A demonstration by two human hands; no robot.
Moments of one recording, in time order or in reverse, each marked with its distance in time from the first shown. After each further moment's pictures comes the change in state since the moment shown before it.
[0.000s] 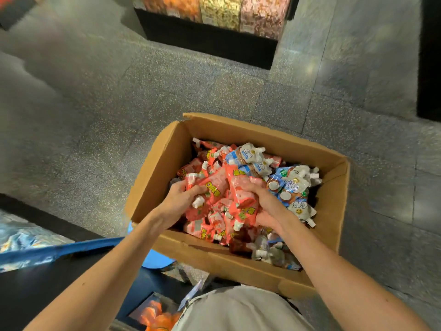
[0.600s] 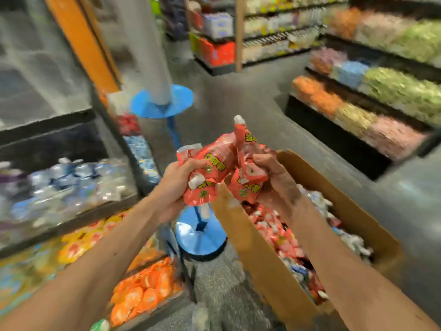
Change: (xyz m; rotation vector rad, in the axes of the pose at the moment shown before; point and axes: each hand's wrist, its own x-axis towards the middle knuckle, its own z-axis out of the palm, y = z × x) left_hand -0.365 -0.025 0.030 -0.643 0.631 0.500; right_hand -0.222 0.051 0.145 -0.437 -0.923 0.013
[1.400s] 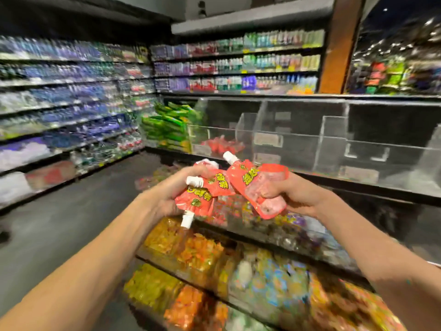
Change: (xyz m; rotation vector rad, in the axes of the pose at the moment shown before) left_hand -0.456 0.173 -0.524 -0.151 0.516 0.186; right_hand 0.079 0.350 0.586 -0.620 -1.052 0.253
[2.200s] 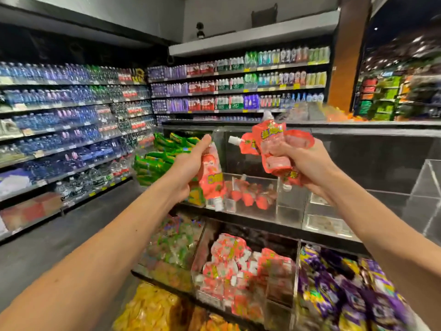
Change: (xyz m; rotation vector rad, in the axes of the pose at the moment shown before) left_hand 0.261 0.156 -0.156 0.211 0.400 0.345; right_hand 0.292 -0.060 -0.090 -0.180 0.652 -0.321
